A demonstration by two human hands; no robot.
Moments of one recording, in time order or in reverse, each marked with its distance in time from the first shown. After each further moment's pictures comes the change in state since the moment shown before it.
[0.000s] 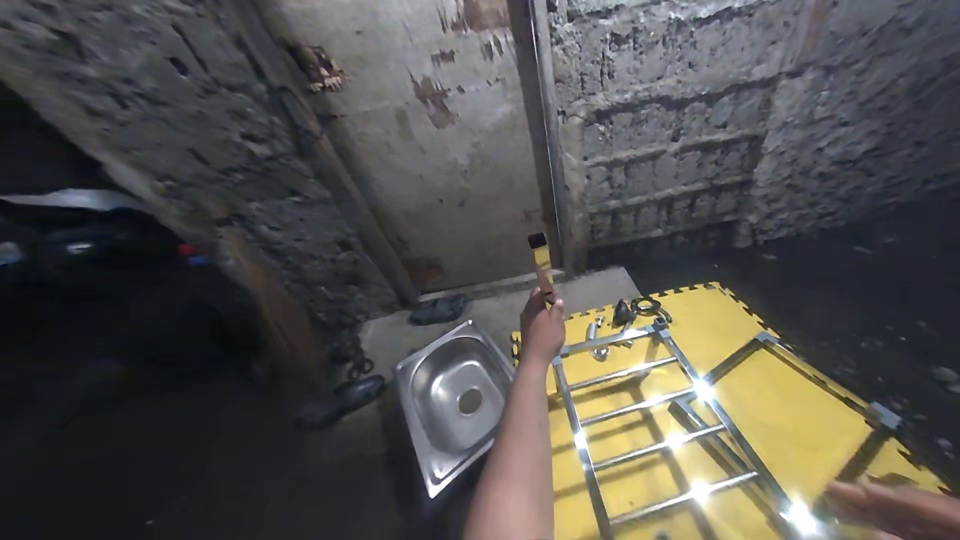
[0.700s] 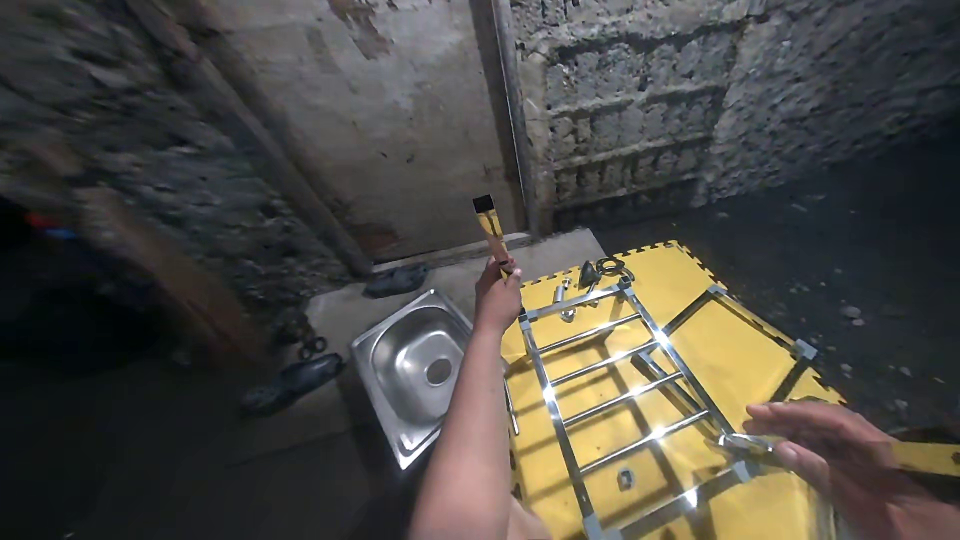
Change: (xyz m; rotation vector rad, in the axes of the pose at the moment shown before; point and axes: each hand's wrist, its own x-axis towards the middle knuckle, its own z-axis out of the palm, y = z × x) left_hand 0.010 -0.035 -0.002 0.010 -0.096 -0.024; right_hand 0.016 0.022 0.014 -0.069 0.017 -0.007
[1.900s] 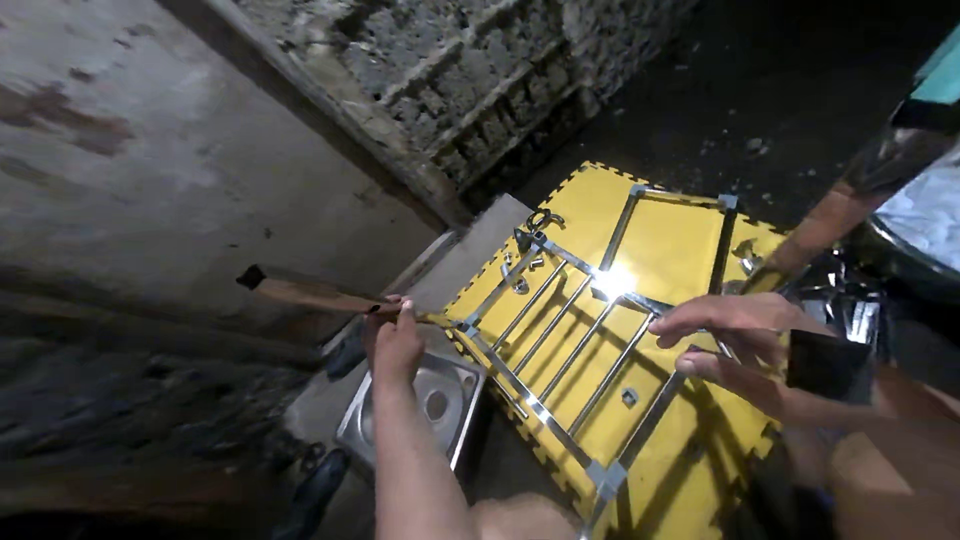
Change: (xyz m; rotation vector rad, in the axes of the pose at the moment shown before) left_hand -0.016 0.031 0.011 0.312 -0.039 -0.158; right_hand -0.016 0.013 -0.034 -0.218 0.002 -0.052
